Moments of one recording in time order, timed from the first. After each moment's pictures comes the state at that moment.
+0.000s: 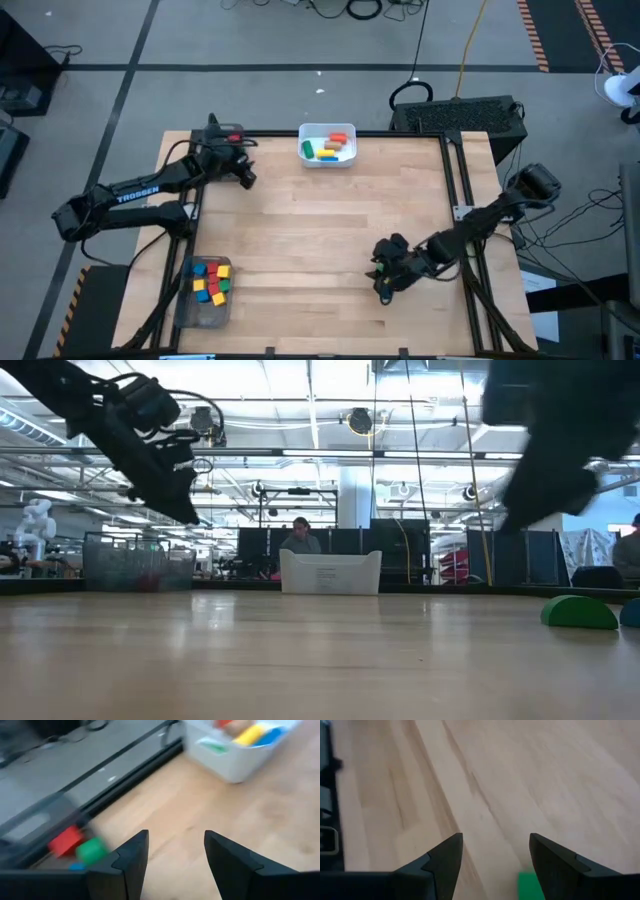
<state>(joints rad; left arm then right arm) 0.62 0.91 0.48 -0.23 -0.21 -0.04 0.56 1.46 0.77 -0.24 0.36 1.01</state>
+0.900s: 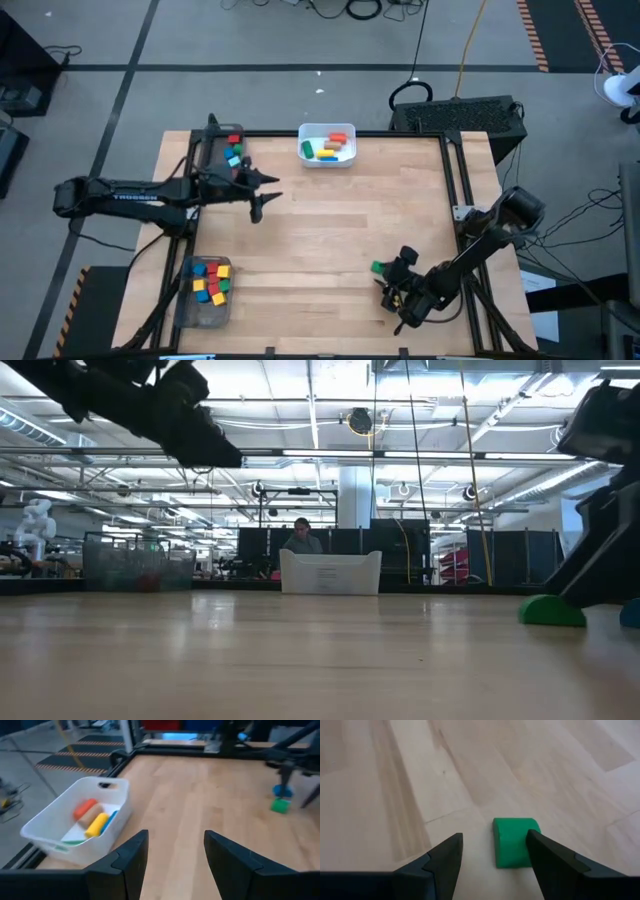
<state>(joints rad) 0.17 0.91 0.48 0.10 -0.08 0.04 0.81 1.74 0.78 -0.35 0.70 1.18</state>
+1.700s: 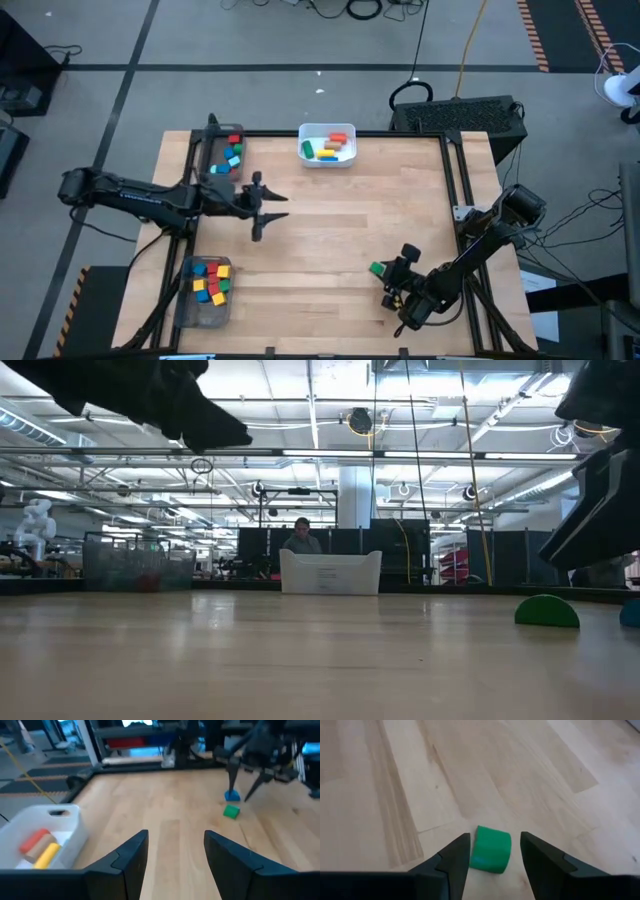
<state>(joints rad) -0.02 0.98 0.48 0.23 -0.08 0.07 0.81 1.71 0.87 -0.54 0.78 1.15</state>
